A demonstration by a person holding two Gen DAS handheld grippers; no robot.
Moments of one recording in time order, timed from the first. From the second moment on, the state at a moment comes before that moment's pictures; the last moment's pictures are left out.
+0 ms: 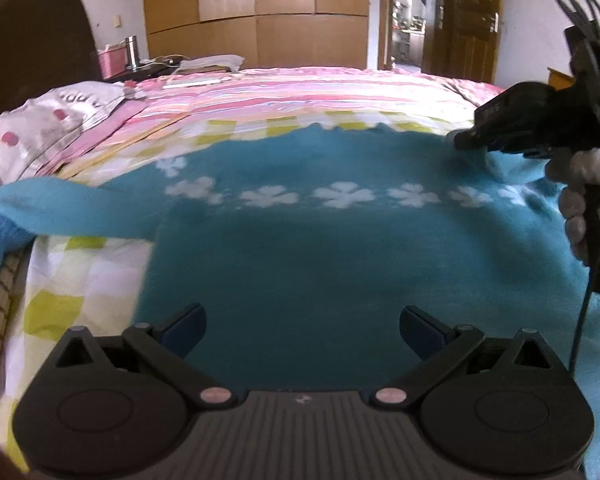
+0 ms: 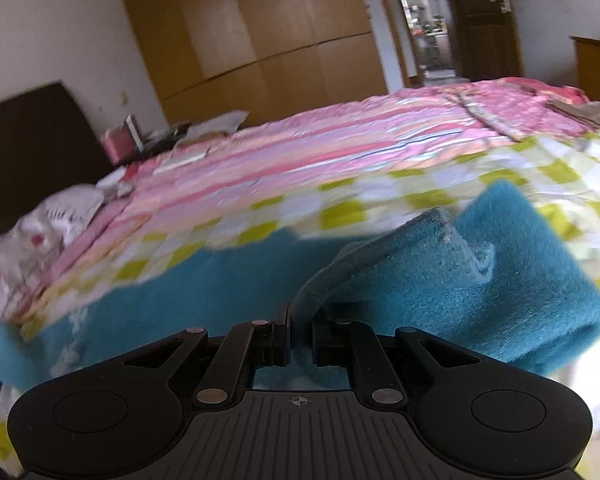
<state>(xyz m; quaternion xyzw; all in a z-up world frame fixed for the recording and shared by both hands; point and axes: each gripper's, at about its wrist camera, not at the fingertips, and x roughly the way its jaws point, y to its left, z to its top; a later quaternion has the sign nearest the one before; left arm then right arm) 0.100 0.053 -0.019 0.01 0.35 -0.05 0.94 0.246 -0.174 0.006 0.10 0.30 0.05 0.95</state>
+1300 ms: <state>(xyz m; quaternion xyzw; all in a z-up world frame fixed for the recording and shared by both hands) 0.120 0.113 -0.023 -0.04 0.34 -0.05 0.94 0.247 0.007 -0.032 -0.20 0.24 0.15 0.94</state>
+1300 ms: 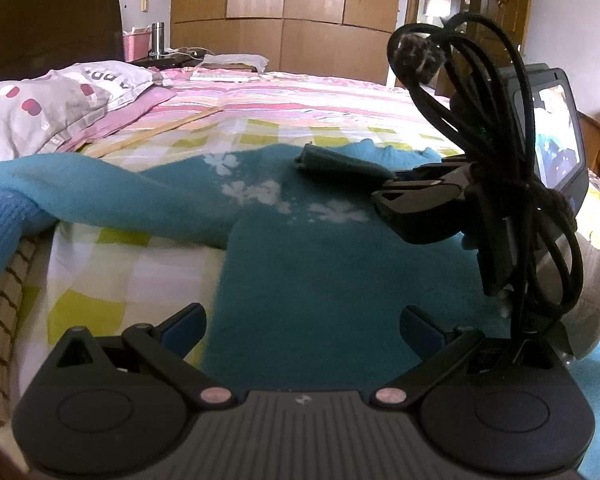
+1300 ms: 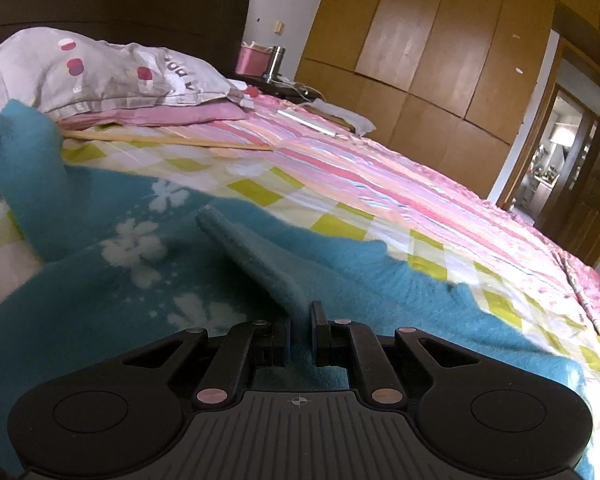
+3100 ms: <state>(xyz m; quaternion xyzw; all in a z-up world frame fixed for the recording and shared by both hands) 0.132 0.172 -0.018 -0.11 0.33 0.02 0.94 0.239 0.017 -0.018 -0.17 0.32 0.21 0.91</state>
